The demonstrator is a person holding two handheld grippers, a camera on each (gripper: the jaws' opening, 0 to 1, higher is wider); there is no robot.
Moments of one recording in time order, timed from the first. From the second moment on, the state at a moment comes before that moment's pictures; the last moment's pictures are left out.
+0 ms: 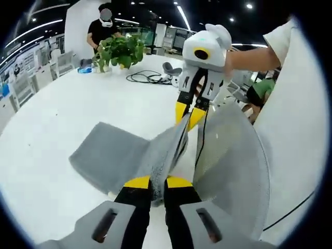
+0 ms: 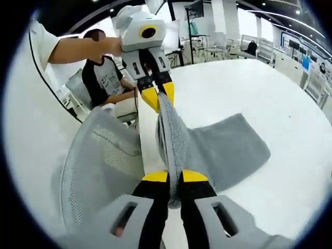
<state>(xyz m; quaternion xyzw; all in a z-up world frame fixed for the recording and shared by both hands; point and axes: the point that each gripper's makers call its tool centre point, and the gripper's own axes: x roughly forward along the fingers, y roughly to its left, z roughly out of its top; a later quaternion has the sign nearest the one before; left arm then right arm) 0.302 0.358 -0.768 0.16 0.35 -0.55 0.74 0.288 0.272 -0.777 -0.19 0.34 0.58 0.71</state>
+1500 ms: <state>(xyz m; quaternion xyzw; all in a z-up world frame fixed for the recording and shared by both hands) 0.431 0.361 -0.822 0.21 0.33 -0.41 0.82 0.431 0.272 -0.816 -0.24 0.28 0.45 0.81</state>
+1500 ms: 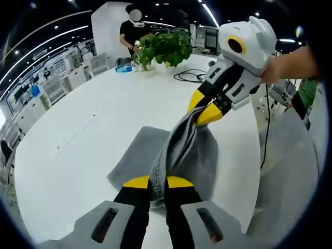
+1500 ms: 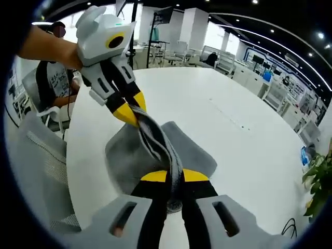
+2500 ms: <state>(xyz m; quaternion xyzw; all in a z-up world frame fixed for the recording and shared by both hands) 0.467 0.368 -0.890 0.20 0.40 -0.39 0.81 0.476 0.274 -0.882 -0.26 0.35 0.44 0.78</state>
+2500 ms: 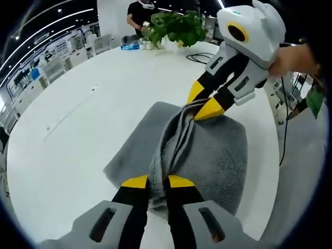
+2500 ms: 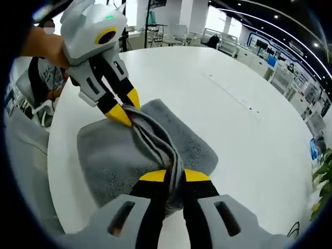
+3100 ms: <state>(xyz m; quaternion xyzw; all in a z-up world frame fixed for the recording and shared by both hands) 0.477 0.378 -0.890 0.15 0.41 -0.34 0.83 0.493 0.271 -0.883 -0.28 0.33 0.43 0.79</state>
